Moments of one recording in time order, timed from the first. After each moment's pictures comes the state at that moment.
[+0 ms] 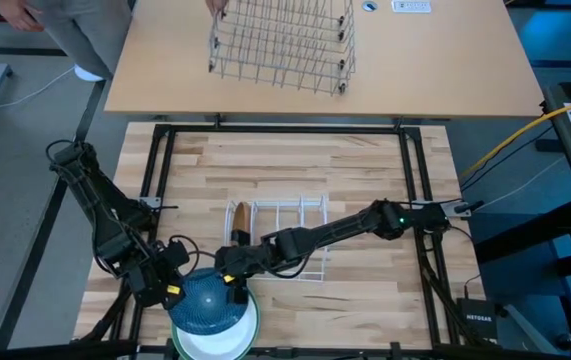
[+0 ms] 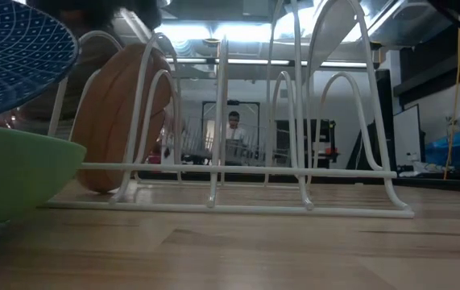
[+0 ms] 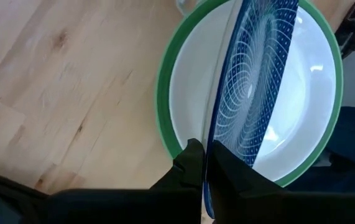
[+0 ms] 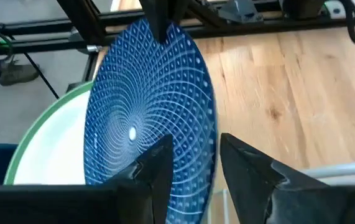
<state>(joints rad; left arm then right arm) -0.91 1.26 1.07 -1.03 -0.21 -1.52 0.31 2.42 2.35 -0.60 0.11 0.28</state>
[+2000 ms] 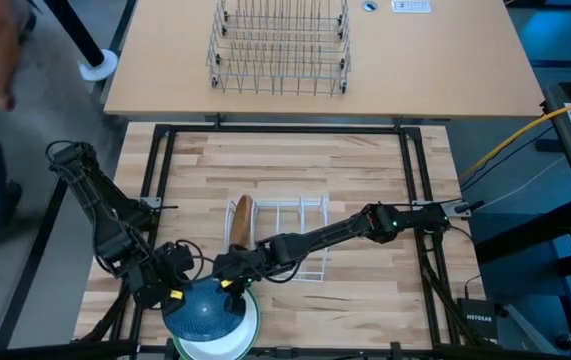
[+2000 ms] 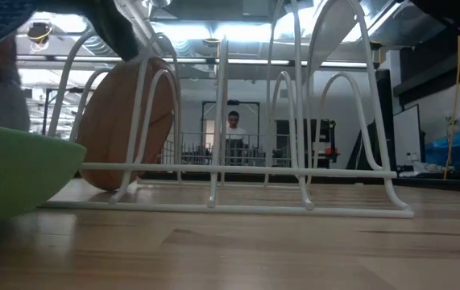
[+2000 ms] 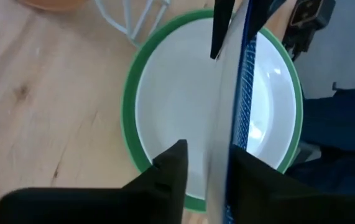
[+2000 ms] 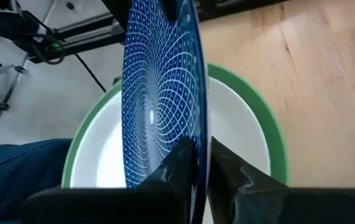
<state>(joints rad) -0.90 1.26 1.07 -0.92 -0.27 -1.33 0.31 2.50 2.35 -0.50 -0.09 0.42</state>
